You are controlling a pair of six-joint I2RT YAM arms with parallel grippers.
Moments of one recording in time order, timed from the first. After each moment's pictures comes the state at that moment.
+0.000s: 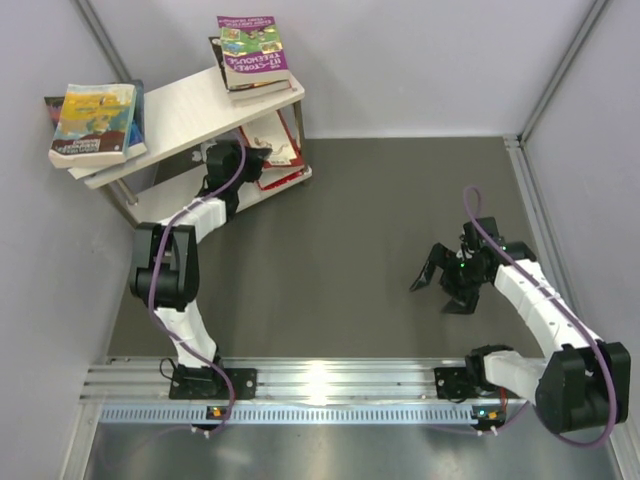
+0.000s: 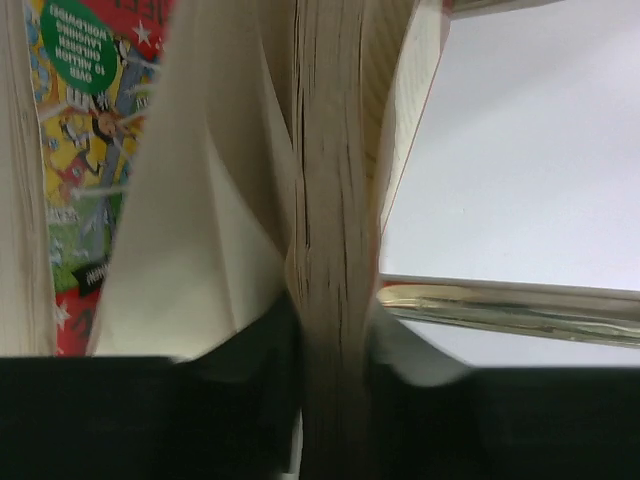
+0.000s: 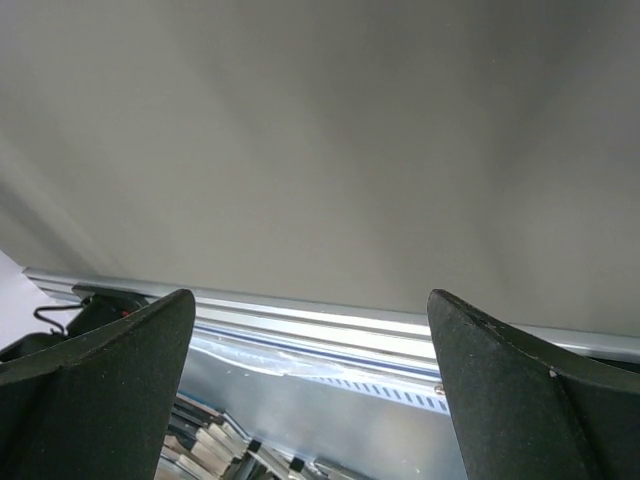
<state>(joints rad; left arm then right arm) -0.11 1.83 1.18 0.43 0.10 -1.24 0.15 1.09 0.75 -0.93 -0.35 0.65</state>
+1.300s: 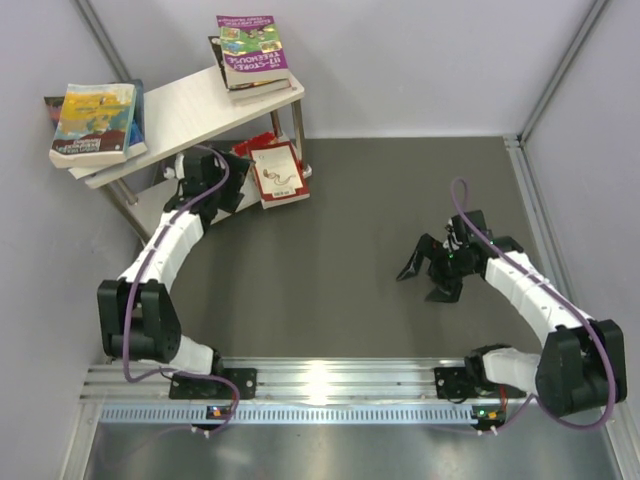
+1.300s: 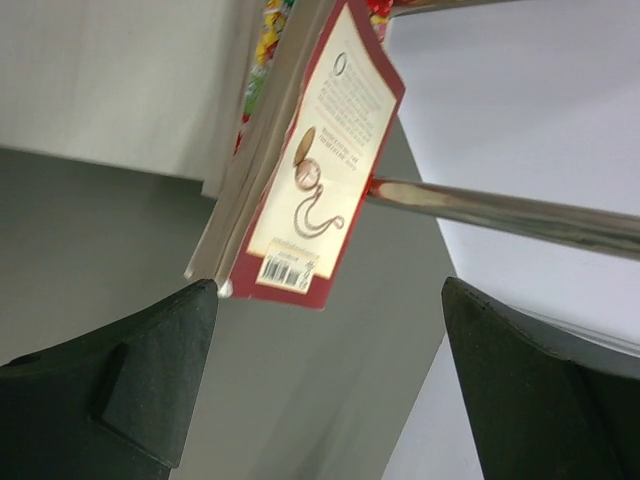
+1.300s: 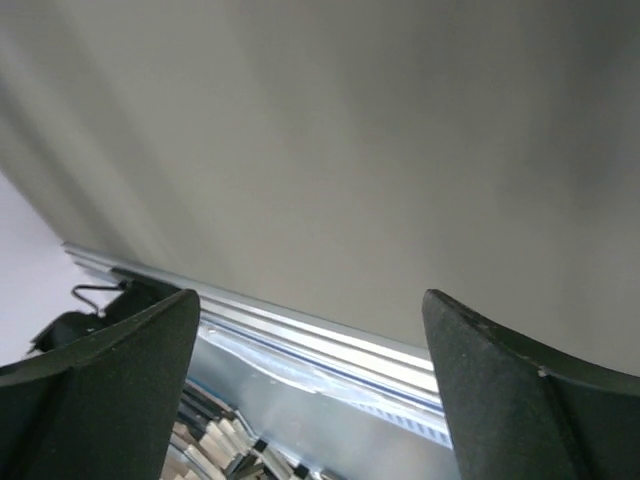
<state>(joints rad) -0.07 1.48 1.15 -0.18 0.01 -1.20 0.21 1.18 0.75 -0.76 -0.42 0.70</state>
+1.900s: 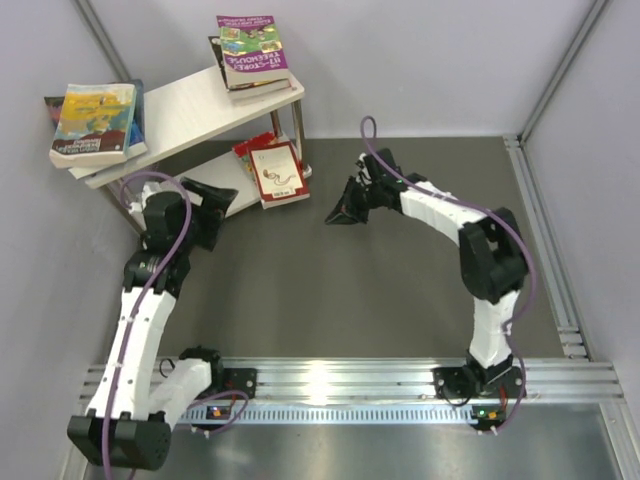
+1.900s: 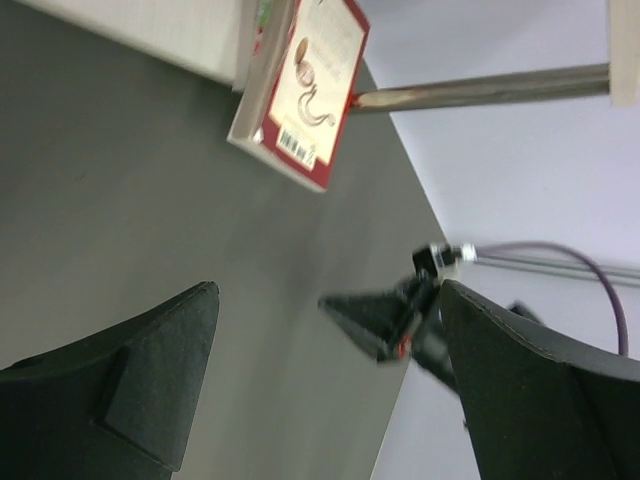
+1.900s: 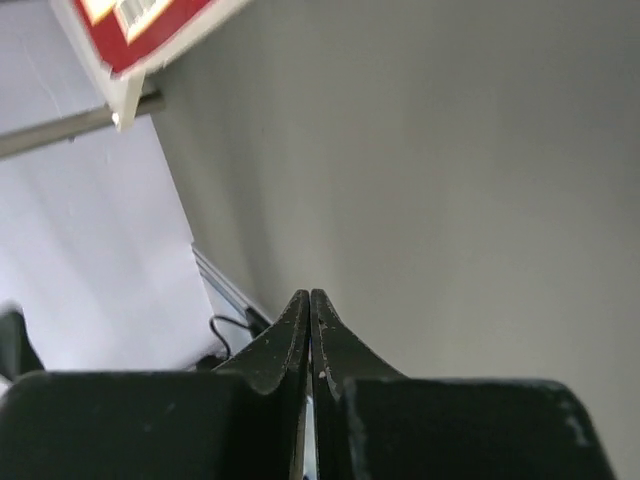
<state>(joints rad) -0.07 0.92 1.00 -0.51 0.01 -1.15 0.52 1.93 1.48 -0.38 -0.55 0.90</state>
